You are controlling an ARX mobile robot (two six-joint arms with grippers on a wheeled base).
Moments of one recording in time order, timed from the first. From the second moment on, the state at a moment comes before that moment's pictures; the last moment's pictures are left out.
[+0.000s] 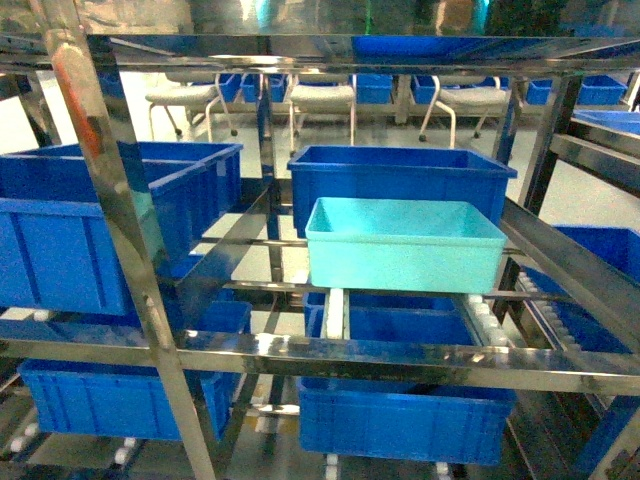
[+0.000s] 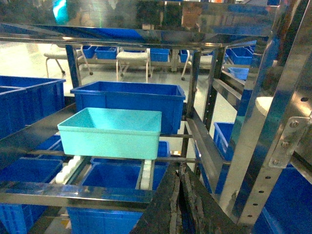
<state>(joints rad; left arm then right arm) 0.00 0.53 0.02 0.52 0.00 -0.02 0.00 0.66 0.02 0.65 0.00 0.00</state>
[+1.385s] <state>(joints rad) 0.00 0.01 0.02 -0.01 0.00 -0.02 0.00 0.00 0.02 -0.01 0.00 0.00</state>
